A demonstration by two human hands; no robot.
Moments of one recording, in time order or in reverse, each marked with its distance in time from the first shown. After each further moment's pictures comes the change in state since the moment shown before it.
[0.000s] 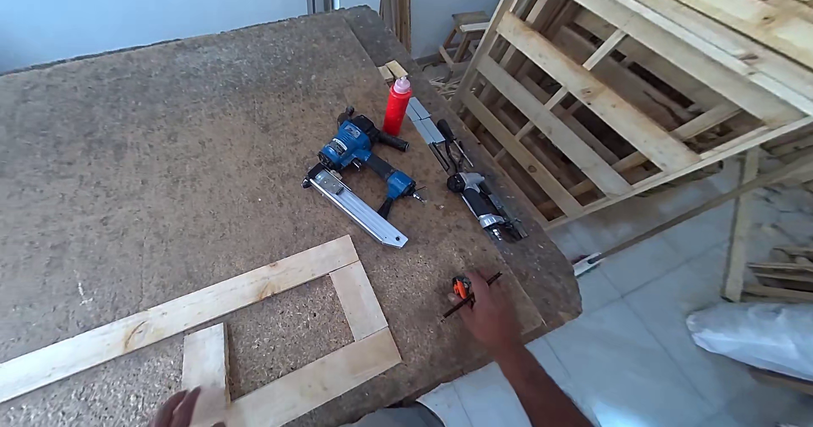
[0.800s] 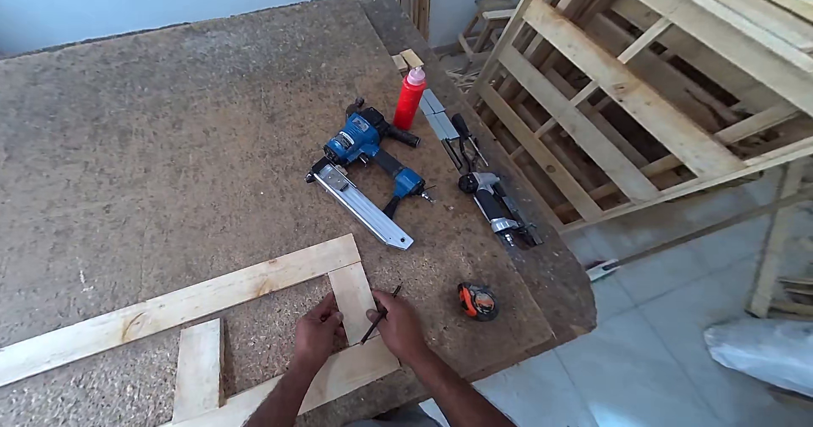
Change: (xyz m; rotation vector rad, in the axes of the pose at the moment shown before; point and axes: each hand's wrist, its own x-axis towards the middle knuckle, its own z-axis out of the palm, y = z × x) left_hand 0.122 0.204 0.099 -0.945 -0.174 0.023; right_hand 0.004 -0.144 0.058 0.422 -0.512 0.041
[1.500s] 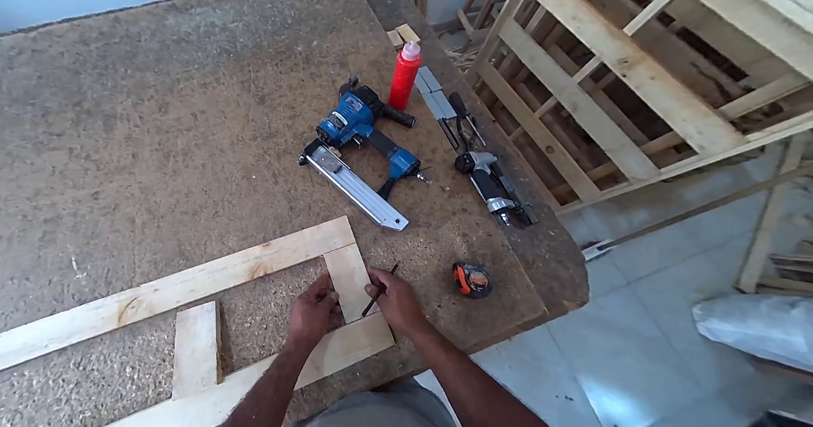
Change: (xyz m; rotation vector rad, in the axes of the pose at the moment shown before) left_hand -0.004 0.003 0.002 0.066 0.040 -0.040; right_hand 0.003 0.016 -0.002 0.134 -0.012 -0.007
